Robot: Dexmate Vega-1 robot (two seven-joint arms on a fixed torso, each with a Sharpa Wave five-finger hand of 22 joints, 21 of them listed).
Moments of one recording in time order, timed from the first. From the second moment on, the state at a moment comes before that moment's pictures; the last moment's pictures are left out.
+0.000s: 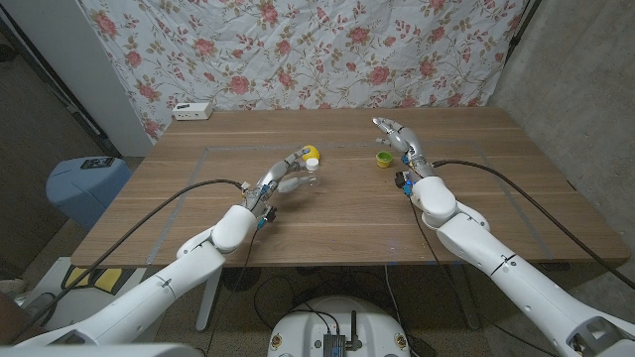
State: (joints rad) left arm 0.98 0.66 0.52 -1.56 0.00 -0.31 0.23; left_hand 1.02 0.04 0.31 -0.13 0.18 0.14 -0.13 0.18 0.17 0.63 -0.16 0.18 0.18 0.51 -0.05 0.17 0.16 0.06 0.01 0.17 0.16; right arm -0.94 -0.53 -0.47 -1.70 0.21 0.07 -0.37; right_hand 0.37 0.05 0.26 -0.08 0.18 0.35 0.03 0.17 0.18 0.35 0.13 0.18 0.19 0.27 0.08 0.19 0.20 0.57 0.03 0.18 0.17
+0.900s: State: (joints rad) left arm 0.97 0.64 0.56 -1.51 0.04 -0.31 0.25; left_hand 1.01 0.04 0.30 -0.13 0.18 0.15 -0.13 0.18 0.17 0.62 -0.15 0.19 0.18 0.49 -0.05 0.17 0.16 0.05 -0.02 0.18 0.16; right arm -0.94 -0.46 -0.45 -1.55 0.32 0.29 -0.30; right_hand 0.33 0.07 0.26 -0.07 0.18 0.28 0.05 0.17 0.18 0.31 0.12 0.18 0.18 0.22 0.08 0.19 0.20 0.52 0.02 0.18 0.16
